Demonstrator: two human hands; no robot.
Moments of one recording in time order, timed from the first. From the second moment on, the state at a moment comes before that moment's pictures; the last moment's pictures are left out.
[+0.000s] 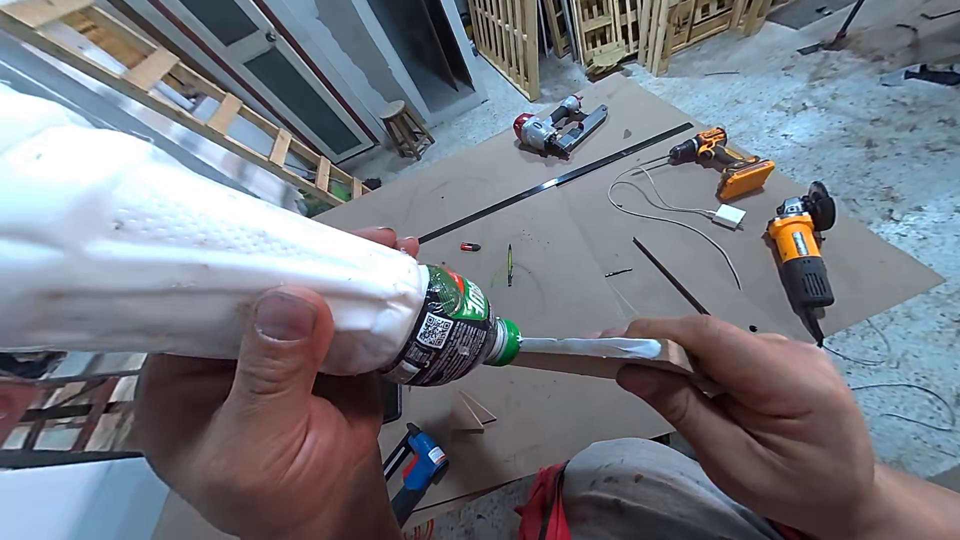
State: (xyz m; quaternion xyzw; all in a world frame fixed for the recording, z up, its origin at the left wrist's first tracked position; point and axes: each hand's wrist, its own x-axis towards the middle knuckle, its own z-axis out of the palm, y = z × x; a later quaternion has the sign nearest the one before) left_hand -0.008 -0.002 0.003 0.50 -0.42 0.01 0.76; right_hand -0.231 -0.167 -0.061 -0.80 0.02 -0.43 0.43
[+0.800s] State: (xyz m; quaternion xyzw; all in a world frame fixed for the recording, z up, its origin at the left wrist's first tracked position) left_hand -0.011 0.013 0.003 0.48 -0.38 0.01 0.79; right_hand -0.238 -0.167 -0.069 -0.77 -0.02 -0.43 0.46
